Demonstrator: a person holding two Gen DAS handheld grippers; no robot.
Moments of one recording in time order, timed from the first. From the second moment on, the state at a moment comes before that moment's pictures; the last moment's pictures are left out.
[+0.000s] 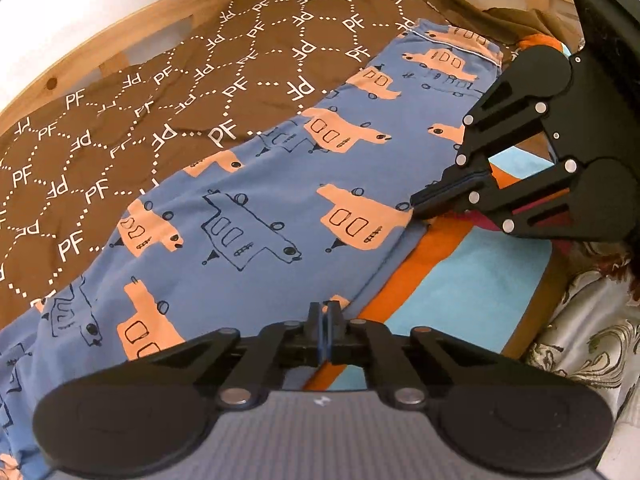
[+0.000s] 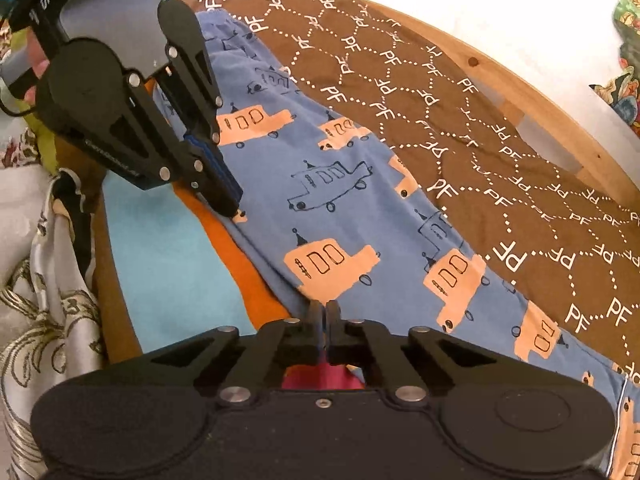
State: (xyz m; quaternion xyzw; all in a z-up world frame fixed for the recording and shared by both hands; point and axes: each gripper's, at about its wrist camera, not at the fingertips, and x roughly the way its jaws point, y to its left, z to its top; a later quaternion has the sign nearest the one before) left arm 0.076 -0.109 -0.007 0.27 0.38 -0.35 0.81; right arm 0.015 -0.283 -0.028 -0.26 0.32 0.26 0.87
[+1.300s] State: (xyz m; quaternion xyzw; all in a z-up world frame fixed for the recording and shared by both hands) left arm 0.159 -0.021 -0.003 0.12 0.42 -0.08 0.90; right arm 0.107 -0.388 -0.029 -0.08 0.35 -0.04 0.93
